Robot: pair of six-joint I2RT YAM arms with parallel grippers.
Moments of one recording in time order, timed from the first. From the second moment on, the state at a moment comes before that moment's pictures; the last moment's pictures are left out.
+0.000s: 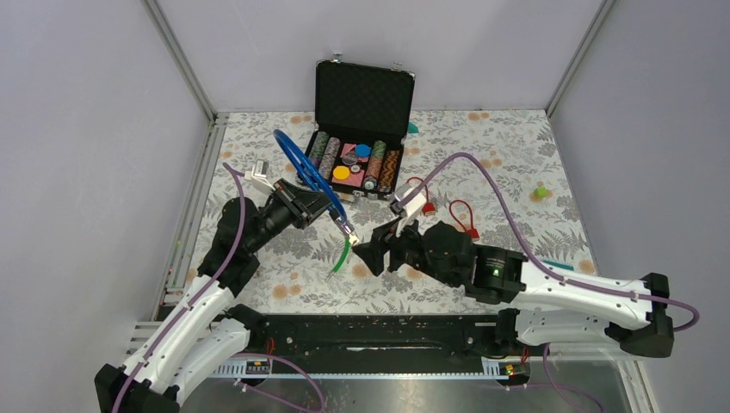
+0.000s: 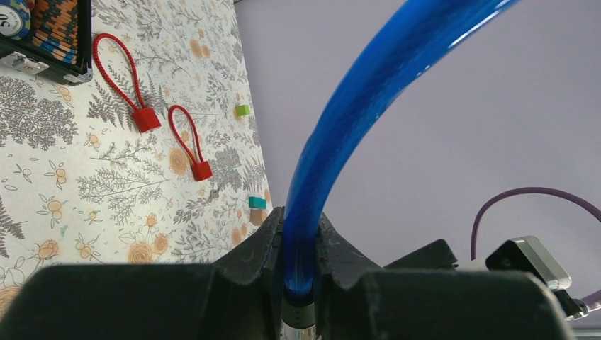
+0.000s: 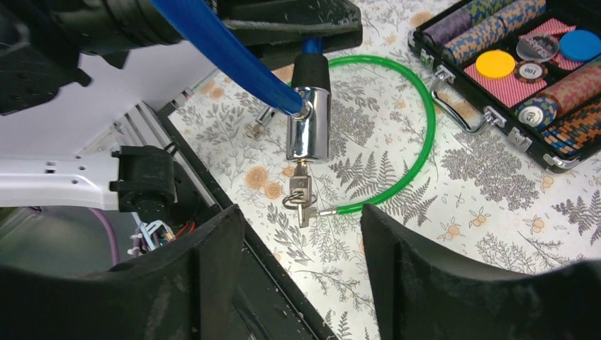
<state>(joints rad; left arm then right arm) -0.44 0.72 0.61 0.08 0.33 -1.24 1.29 1.00 0.96 -0.19 0.33 0.37</state>
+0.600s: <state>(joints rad) -0.44 0.71 0.63 0.06 0.32 -1.25 1.29 1.17 1.05 -0.19 0.36 0.36</state>
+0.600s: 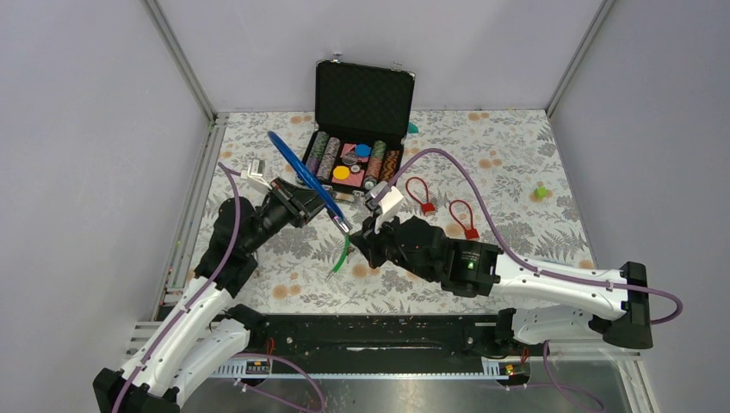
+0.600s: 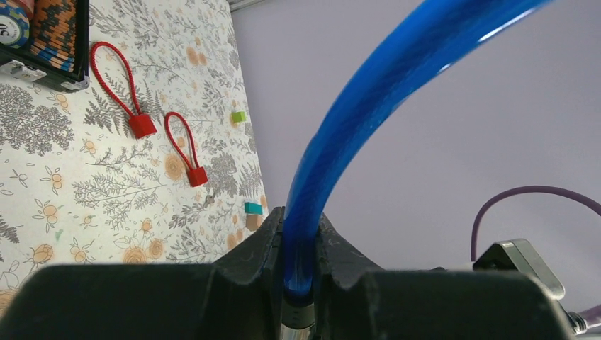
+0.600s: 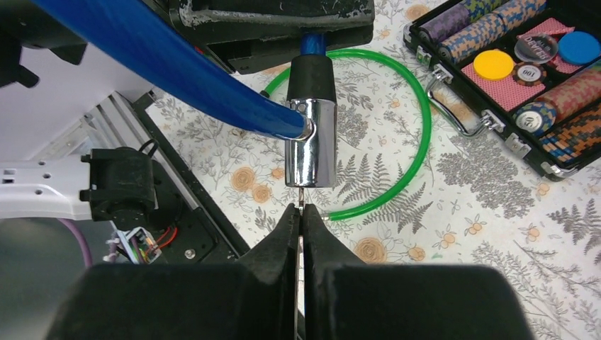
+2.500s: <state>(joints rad) -0.52 0.99 0.63 0.02 0.16 -1.18 1.30 0.83 0.89 -0.30 0.42 0.10</state>
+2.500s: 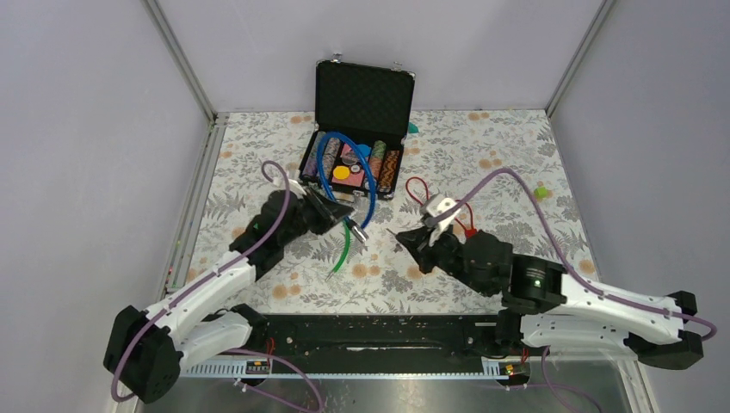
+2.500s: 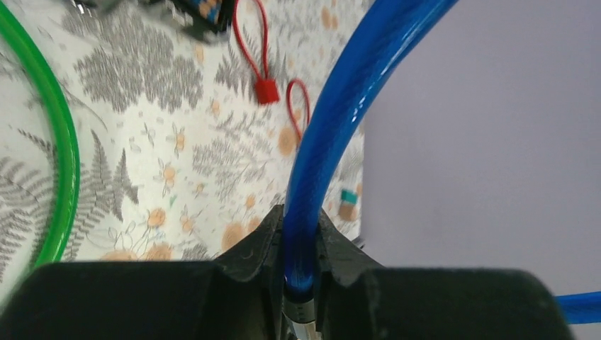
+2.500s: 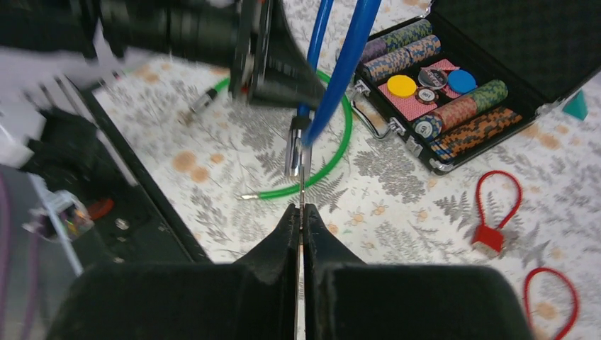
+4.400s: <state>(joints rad) -1.05 1.39 0.62 0.12 -0.31 -1.11 0.95 1.18 0.54 -0.37 0.43 0.90</state>
